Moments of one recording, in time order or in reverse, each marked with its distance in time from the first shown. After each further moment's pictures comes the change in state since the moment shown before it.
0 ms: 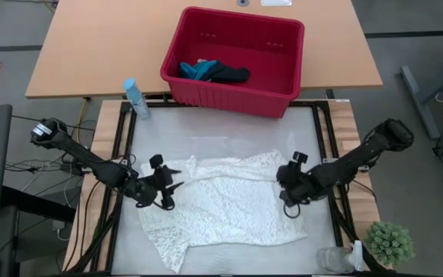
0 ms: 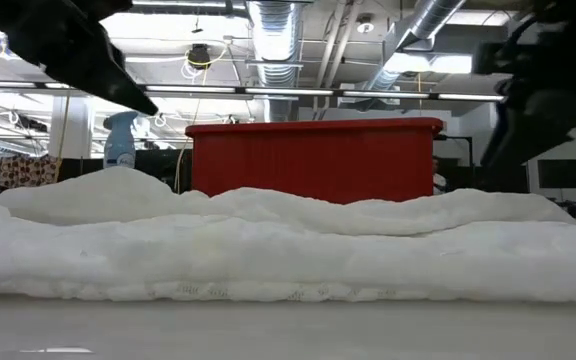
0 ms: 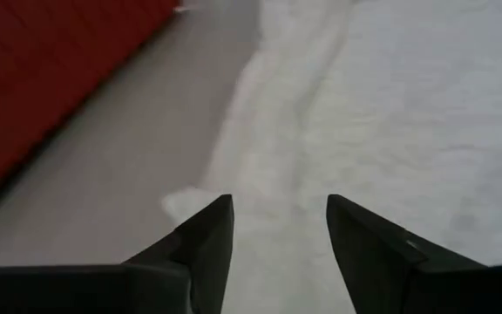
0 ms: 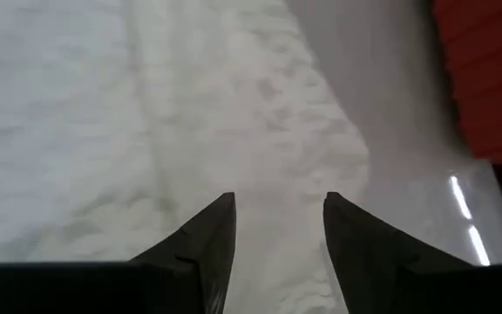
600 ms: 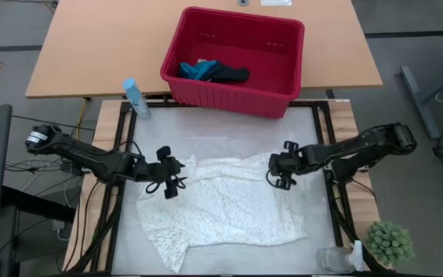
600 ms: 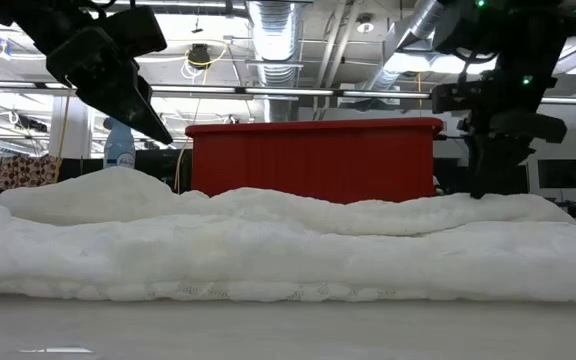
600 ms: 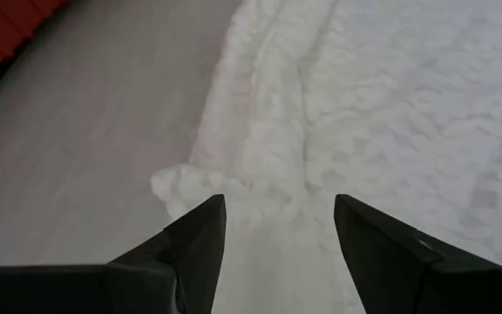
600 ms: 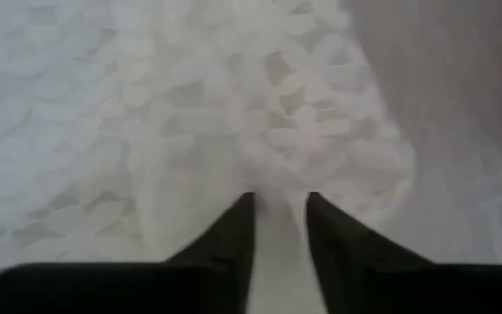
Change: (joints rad) left arm 0.260 0.000 0.000 -0.003 0.355 0.100; right arm -0.346 0.002 -0.006 0.127 -0.374 -0.358
